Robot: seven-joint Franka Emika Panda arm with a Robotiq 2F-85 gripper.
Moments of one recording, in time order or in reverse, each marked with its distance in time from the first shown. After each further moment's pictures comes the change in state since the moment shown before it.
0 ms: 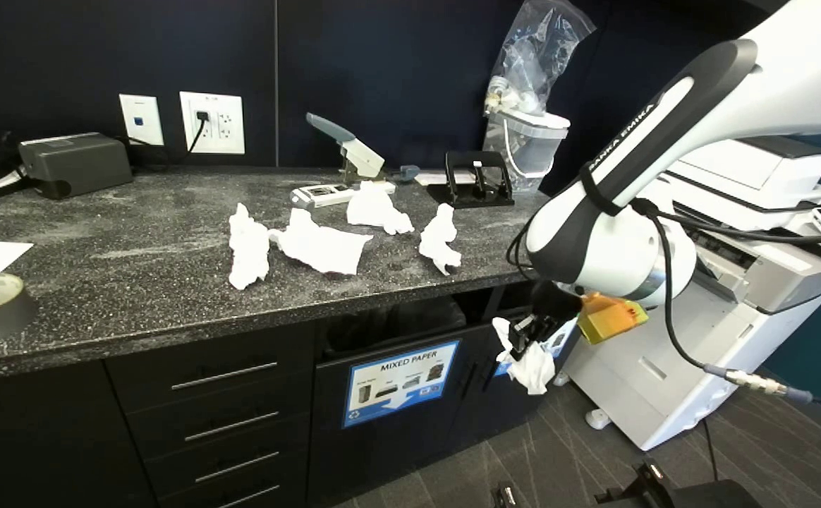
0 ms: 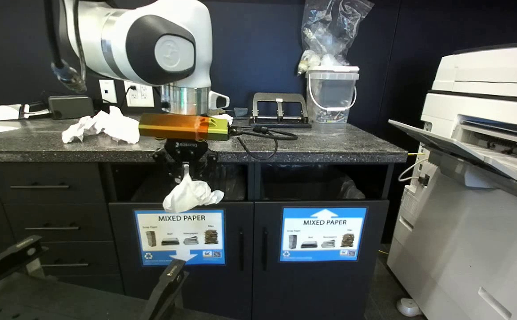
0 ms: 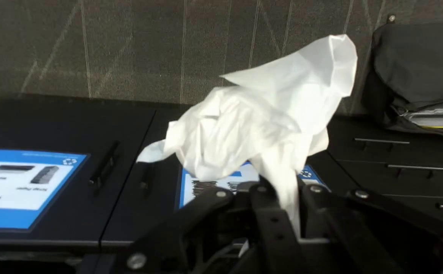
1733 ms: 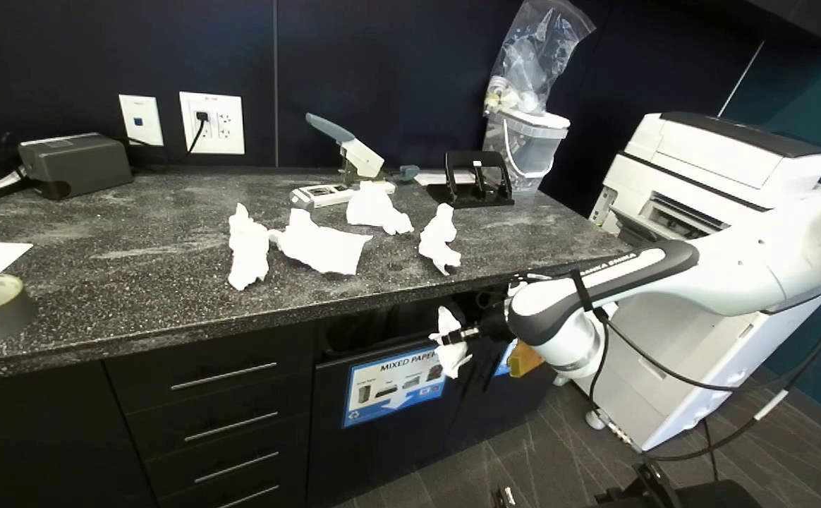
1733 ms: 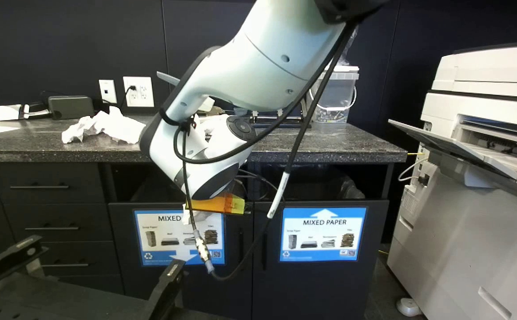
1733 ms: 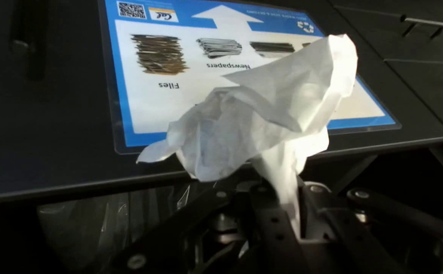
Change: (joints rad) arm -0.709 0.984 0.492 0.500 -0.643 0.362 -0.094
